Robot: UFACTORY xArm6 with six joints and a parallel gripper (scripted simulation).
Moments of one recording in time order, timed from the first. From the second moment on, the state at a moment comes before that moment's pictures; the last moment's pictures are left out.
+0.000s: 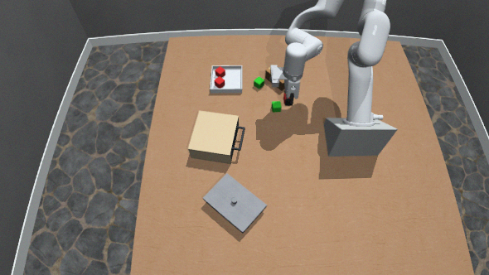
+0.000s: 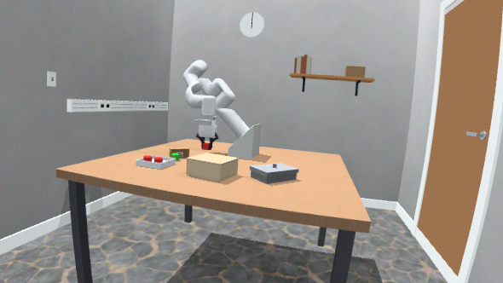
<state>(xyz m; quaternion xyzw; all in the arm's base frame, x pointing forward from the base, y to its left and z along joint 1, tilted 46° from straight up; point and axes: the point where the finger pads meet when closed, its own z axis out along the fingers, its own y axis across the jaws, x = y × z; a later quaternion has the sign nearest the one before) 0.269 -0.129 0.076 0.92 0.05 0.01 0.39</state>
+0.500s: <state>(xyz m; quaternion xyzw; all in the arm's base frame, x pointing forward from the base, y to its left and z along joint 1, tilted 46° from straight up) 0.267 -0.081 0.121 0.92 0.05 0.01 0.39</state>
